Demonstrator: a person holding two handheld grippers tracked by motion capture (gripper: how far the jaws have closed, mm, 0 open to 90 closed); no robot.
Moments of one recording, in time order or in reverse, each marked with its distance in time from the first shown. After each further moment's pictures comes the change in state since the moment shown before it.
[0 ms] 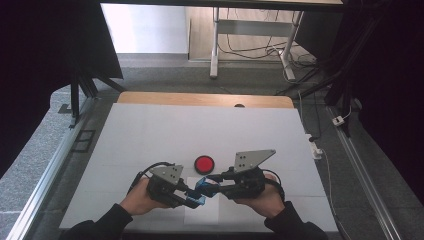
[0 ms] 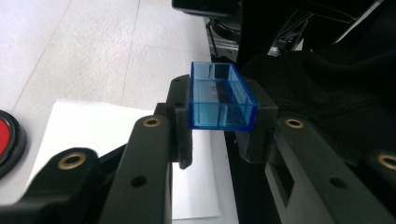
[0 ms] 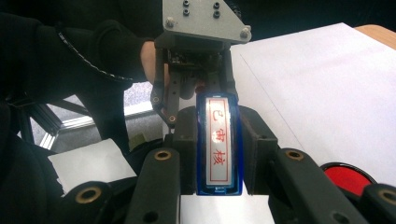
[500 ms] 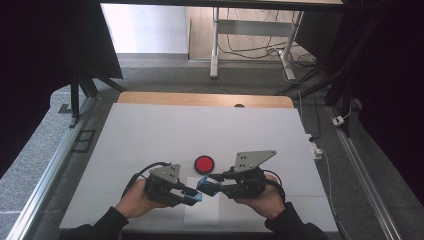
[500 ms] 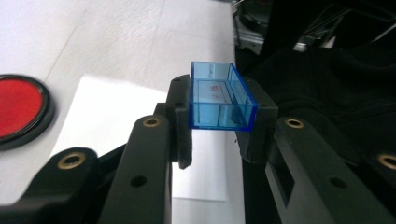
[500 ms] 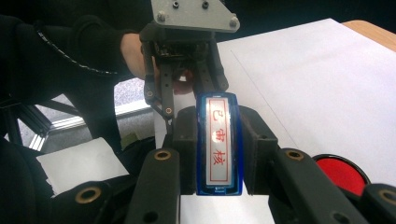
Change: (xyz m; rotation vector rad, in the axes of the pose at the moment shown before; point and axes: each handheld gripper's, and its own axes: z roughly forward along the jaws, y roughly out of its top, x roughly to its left) left arm -0.007 -0.001 -0.007 0.056 0.121 -0.067; right arm -0.001 -0.003 -0.001 0.010 -0.042 0.007
